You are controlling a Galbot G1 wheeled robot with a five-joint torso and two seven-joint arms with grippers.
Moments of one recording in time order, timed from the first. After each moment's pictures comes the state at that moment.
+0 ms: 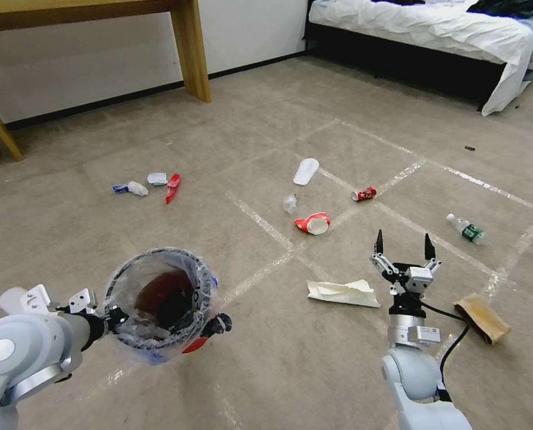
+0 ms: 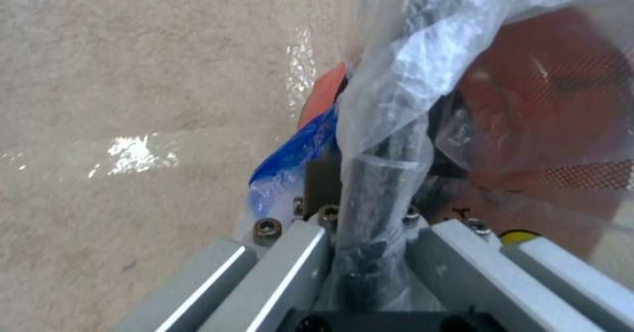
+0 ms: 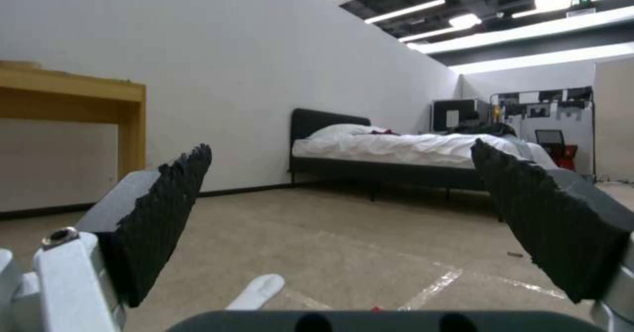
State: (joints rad) left arm 1.42 -0.89 -0.78 -2.22 -1.90 0.69 -1.16; right arm -1.31 1.39 0.53 1.77 0.06 0.51 0.22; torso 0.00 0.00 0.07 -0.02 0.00
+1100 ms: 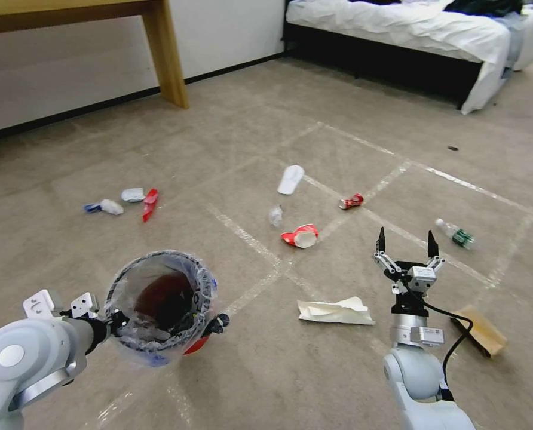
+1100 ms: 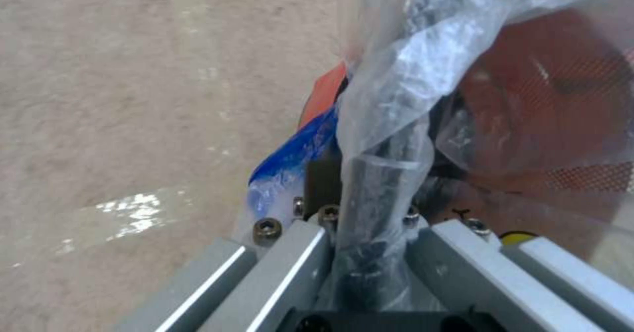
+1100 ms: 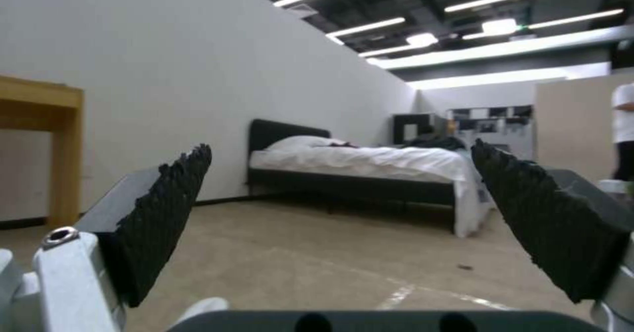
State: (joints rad) left arm 1.43 -0.91 -0.76 -2.22 -1.84 0.69 -1.14; right arm -1.32 1.38 0.54 1.78 0.05 0.54 0.22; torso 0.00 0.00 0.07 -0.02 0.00
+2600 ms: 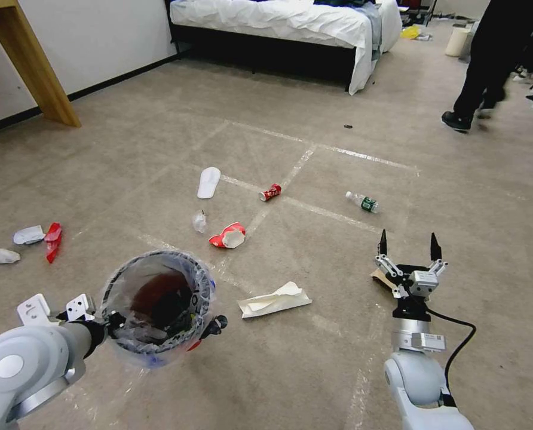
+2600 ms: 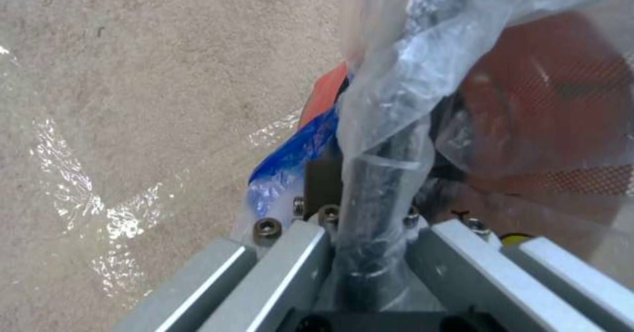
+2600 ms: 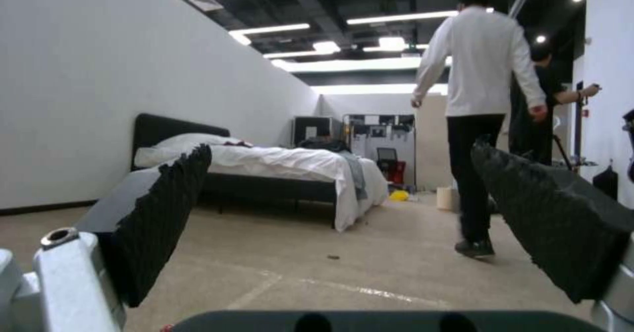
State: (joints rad) left arm 1.47 -0.92 -0.78 -2.26 -1.78 0.67 -1.13; right arm -1.34 1.39 0.54 1.79 0.02 0.57 0.22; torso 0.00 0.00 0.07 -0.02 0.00
